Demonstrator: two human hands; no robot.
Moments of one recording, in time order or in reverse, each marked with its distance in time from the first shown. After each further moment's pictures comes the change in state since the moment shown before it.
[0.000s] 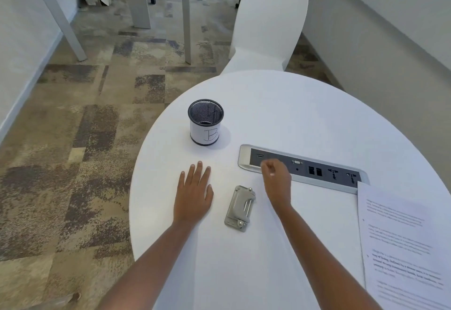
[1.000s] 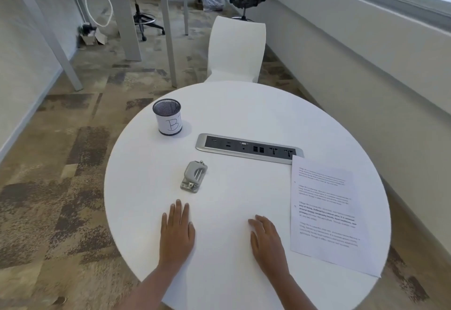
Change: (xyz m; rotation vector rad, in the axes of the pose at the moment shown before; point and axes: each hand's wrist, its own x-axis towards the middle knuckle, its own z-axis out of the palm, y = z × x) left_hand -0.177 0.113 0.012 0.009 -0.068 -0.169; right_hand -0.187 0.137 -0.141 -0.510 -0.077 -0.391
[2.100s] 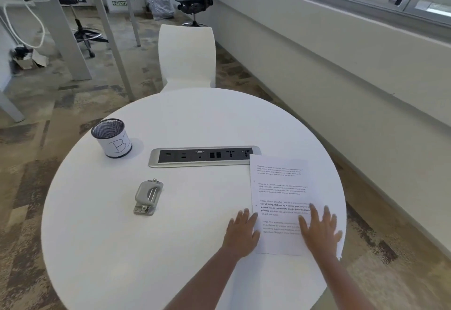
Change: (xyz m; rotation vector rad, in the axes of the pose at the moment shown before) left_hand 0.024 0.200 0.049 -0.099 -0.505 0.539; right_hand 0.003 0.160 -0.091 -0.208 -0.072 0.762
